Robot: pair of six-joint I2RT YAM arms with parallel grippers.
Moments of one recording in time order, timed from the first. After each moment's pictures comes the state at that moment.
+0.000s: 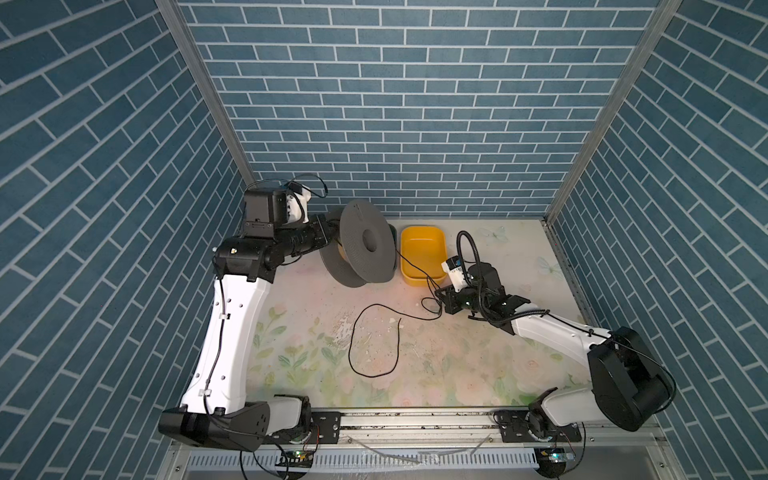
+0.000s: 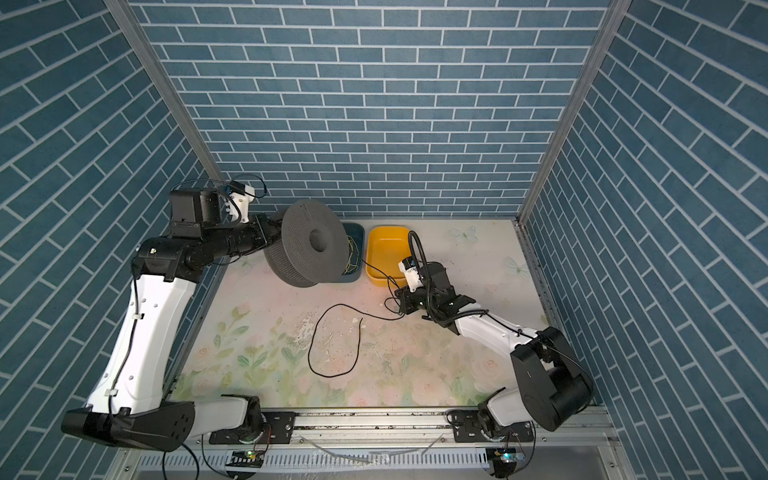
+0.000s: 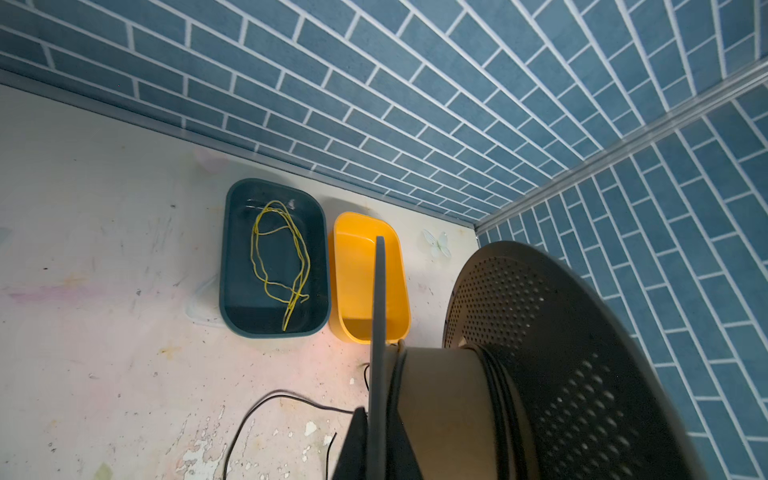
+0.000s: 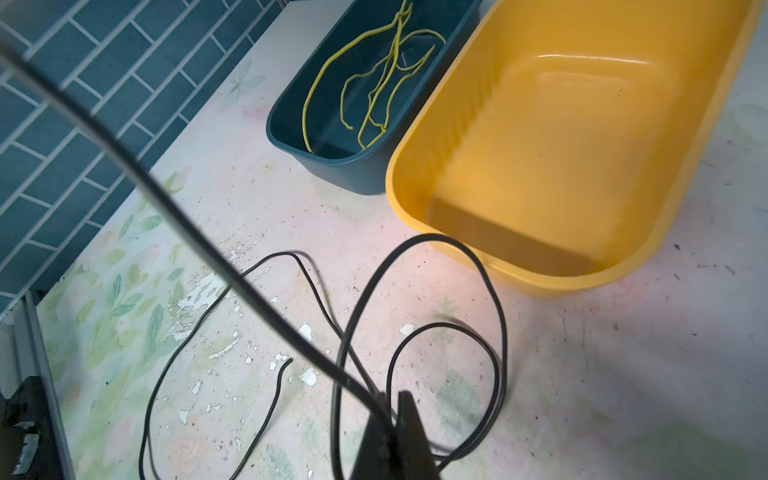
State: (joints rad) left arm -0.10 1.30 1.68 -0.93 0.41 -0.50; right arm 0.64 1.43 0.78 0.01 -0.24 0.21
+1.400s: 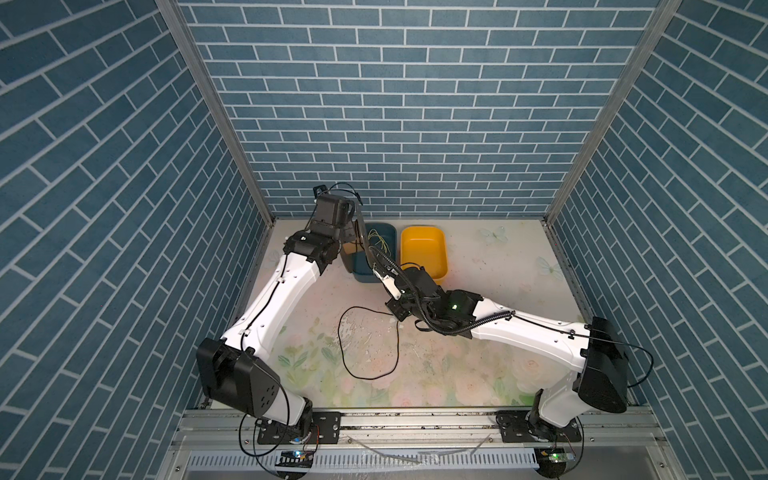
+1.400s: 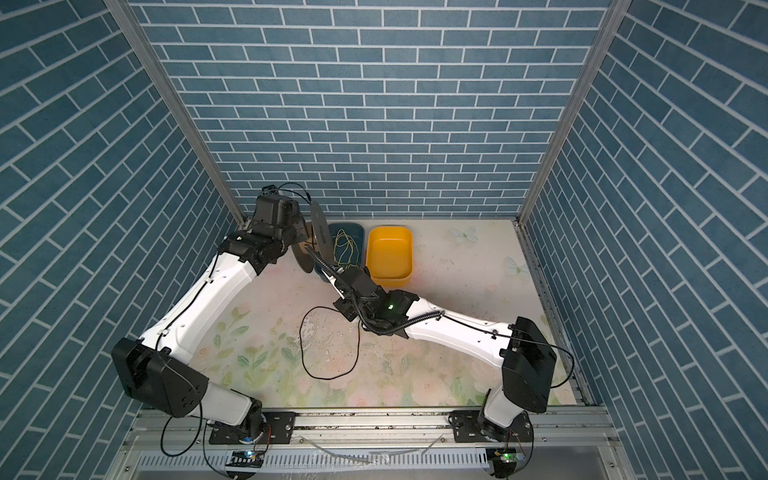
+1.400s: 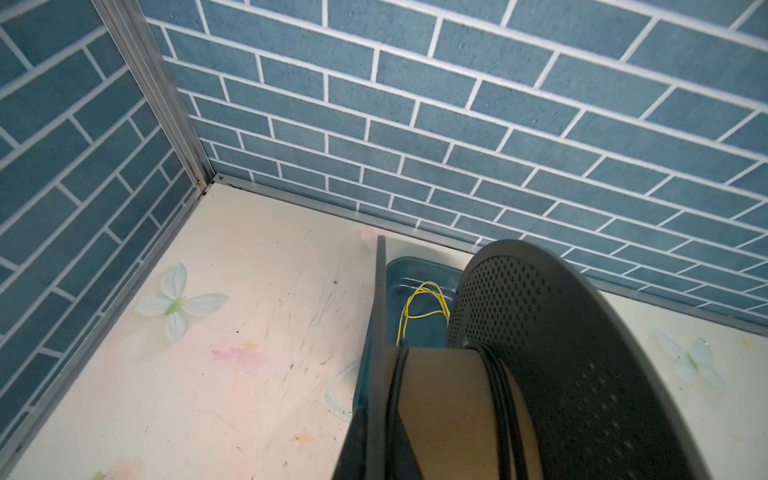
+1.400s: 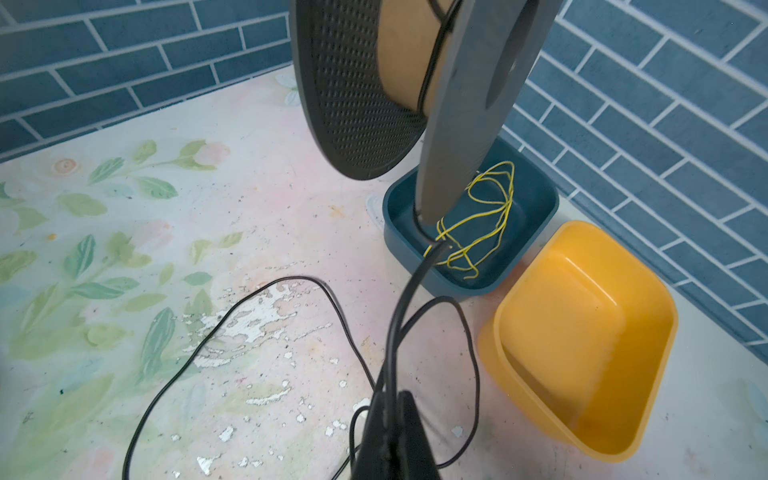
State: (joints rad) left arm -0.36 1.51 1.54 -0.65 -0.40 -0.43; right arm 1.14 1.59 1.33 -0.33 0.32 -0.02
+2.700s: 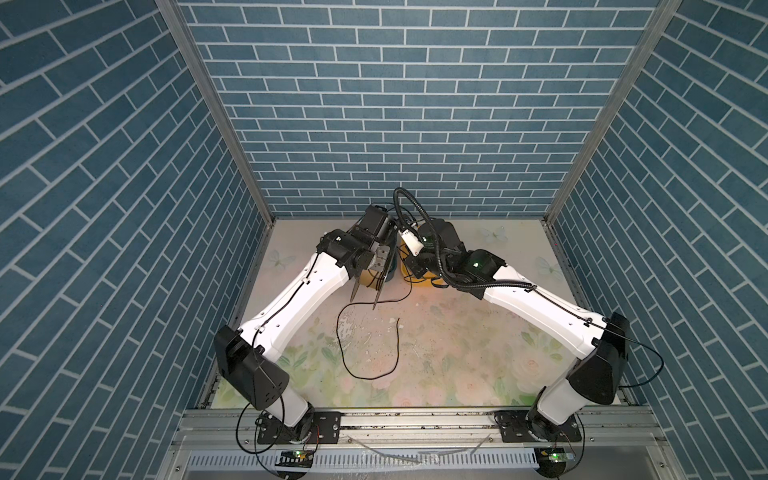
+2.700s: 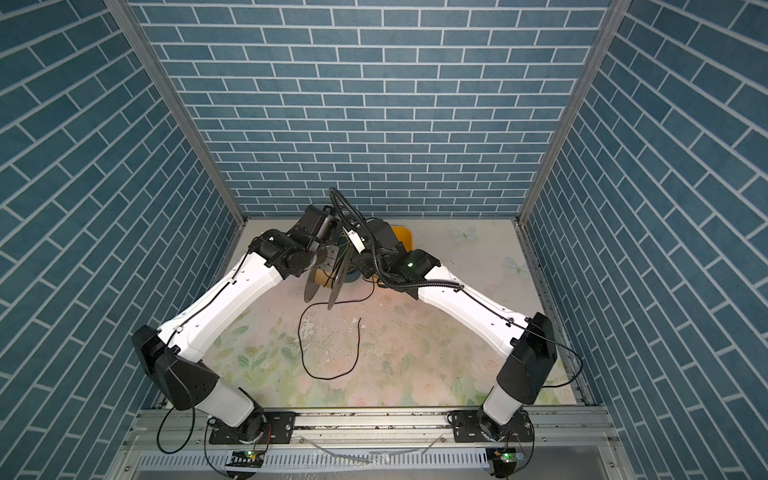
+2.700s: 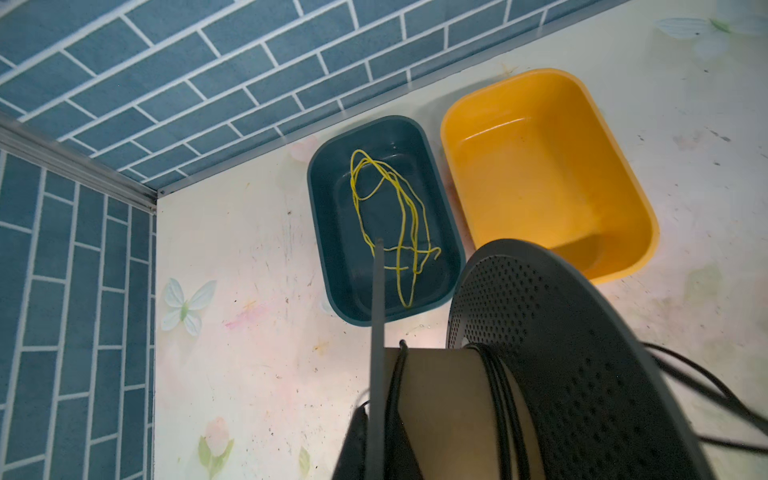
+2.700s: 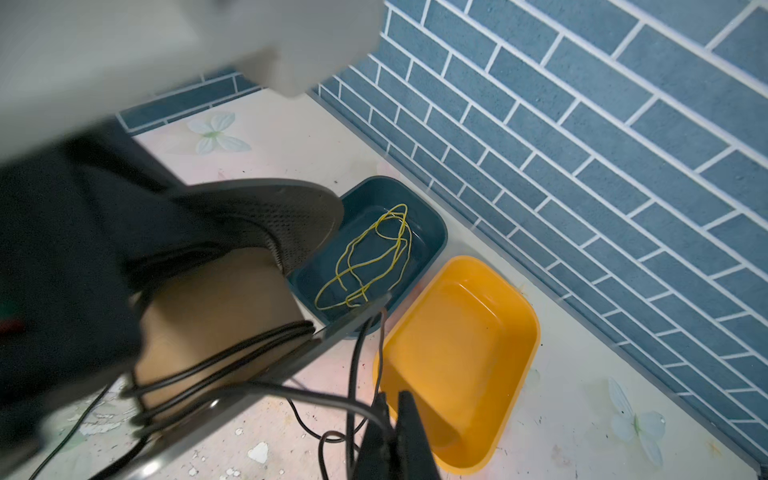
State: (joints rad) left arm -0.63 1.57 1.68 -1.03 -0.39 -0.17; right arm 0.90 1.64 1.60 -0.51 0.24 -0.14
